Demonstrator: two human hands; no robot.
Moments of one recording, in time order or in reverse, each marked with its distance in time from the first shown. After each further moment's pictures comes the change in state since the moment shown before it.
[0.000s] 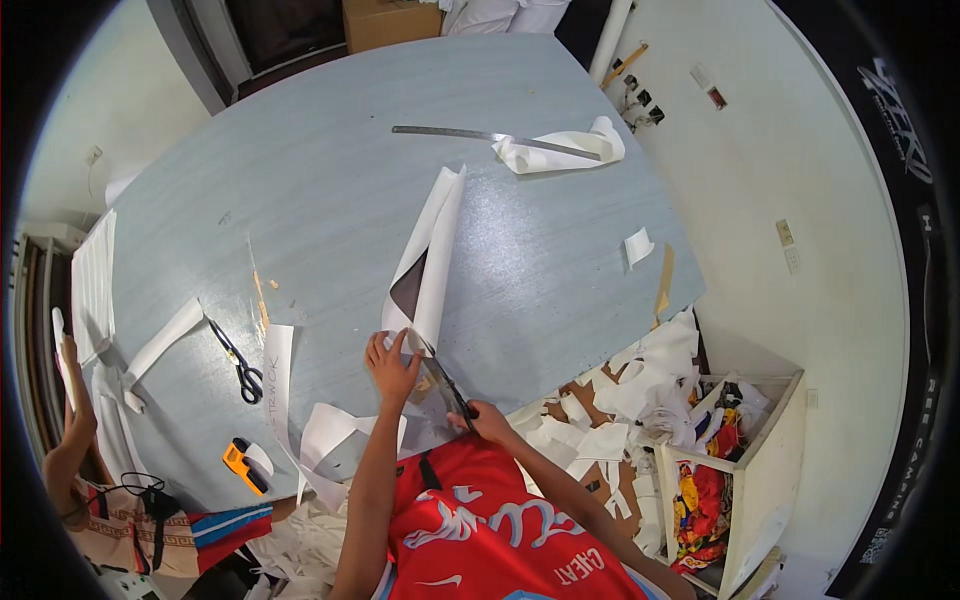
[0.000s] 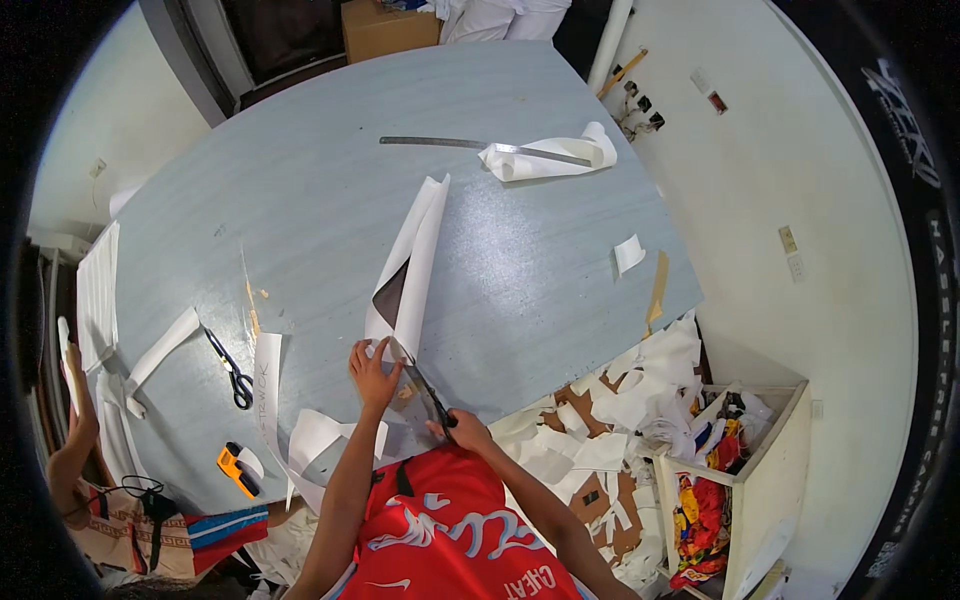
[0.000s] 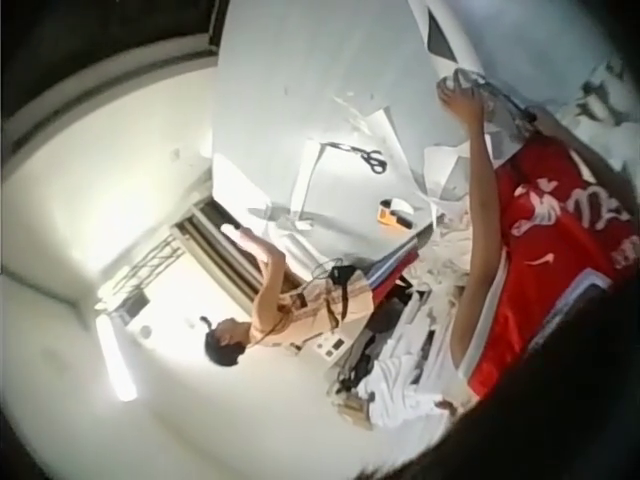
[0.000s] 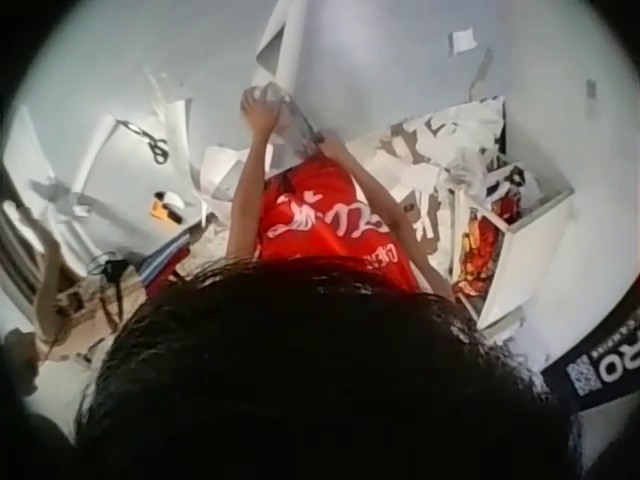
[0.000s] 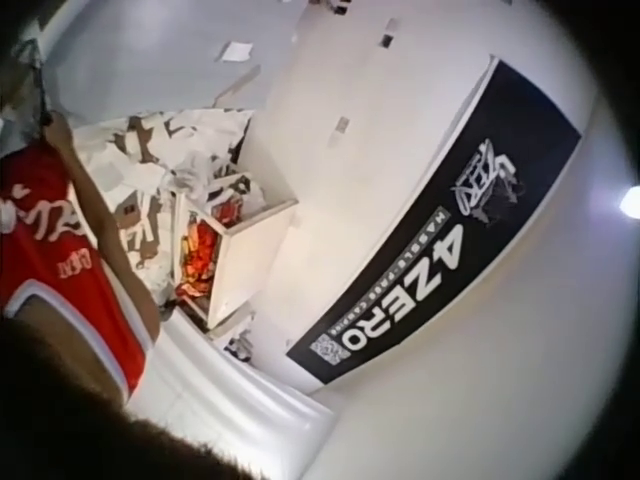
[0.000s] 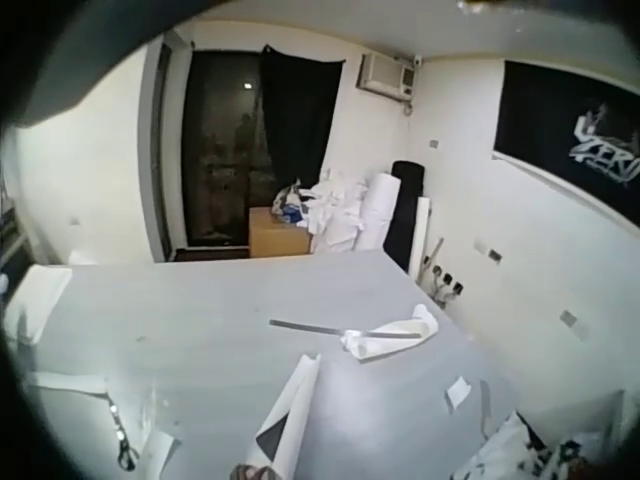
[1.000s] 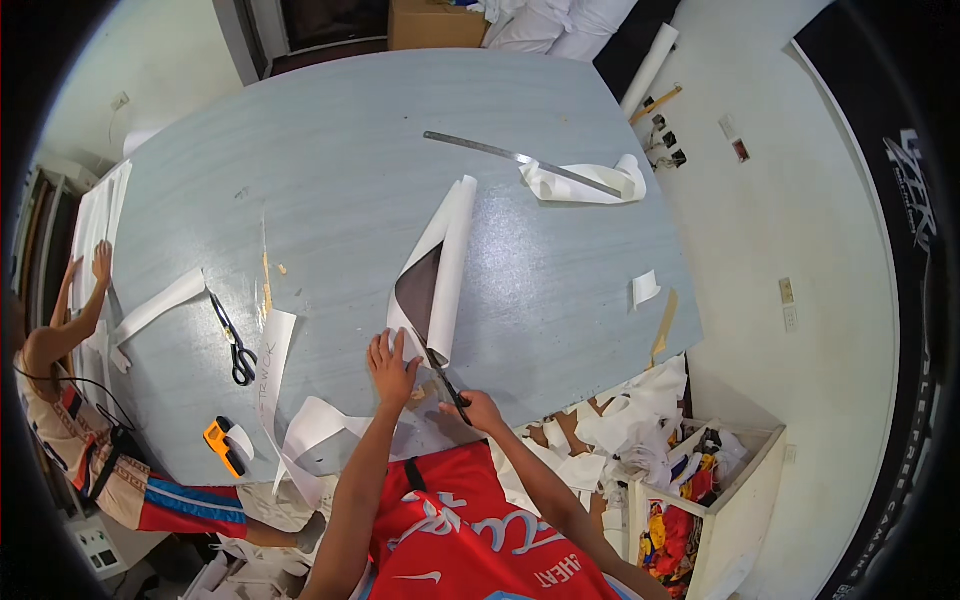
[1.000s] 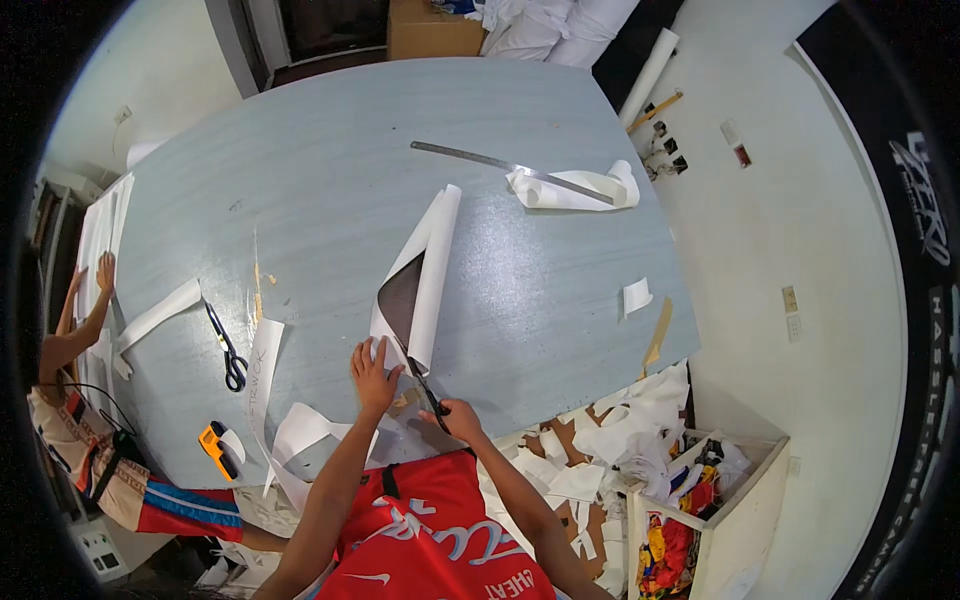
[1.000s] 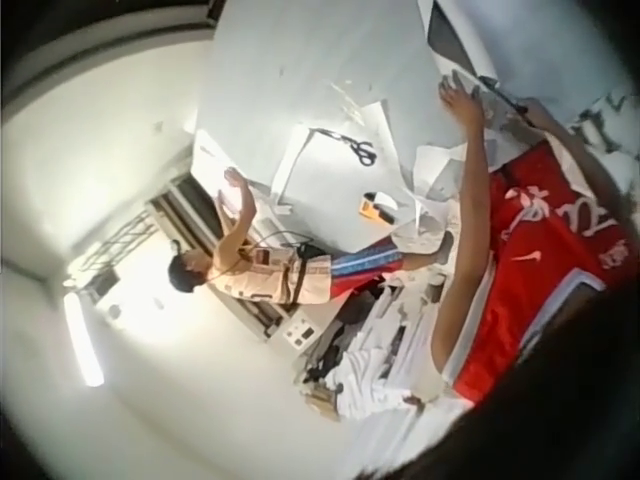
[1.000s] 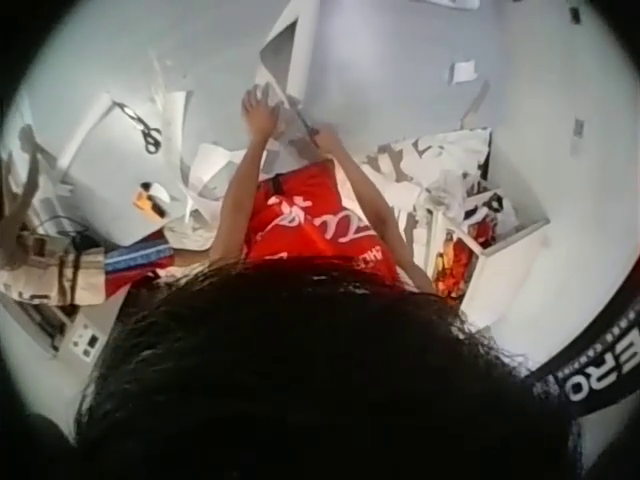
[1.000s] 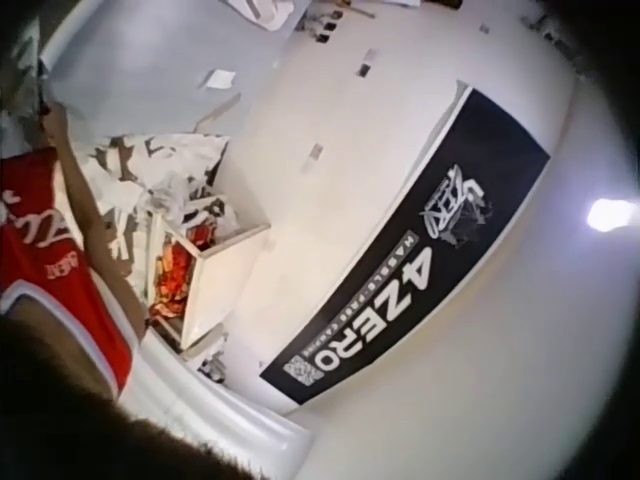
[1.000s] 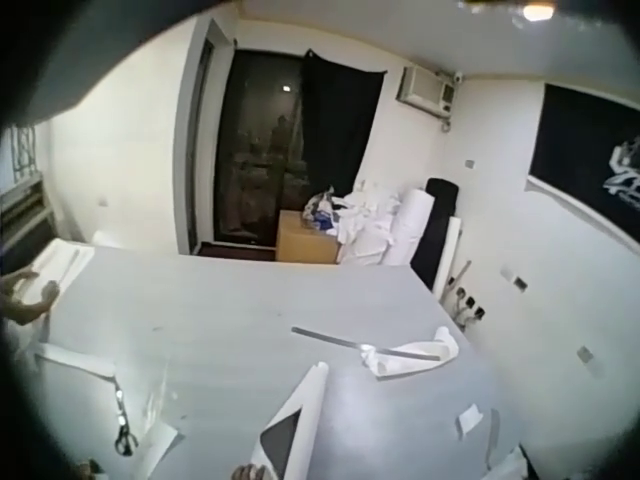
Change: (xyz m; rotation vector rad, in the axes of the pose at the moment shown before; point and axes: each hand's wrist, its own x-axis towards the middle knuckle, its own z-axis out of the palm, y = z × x) left_hand 0.003 0.004 0.008 0.061 -0.027 -0.087; right_hand 0.050 -0.022 -0.031 -0.052 0.041 -0.132
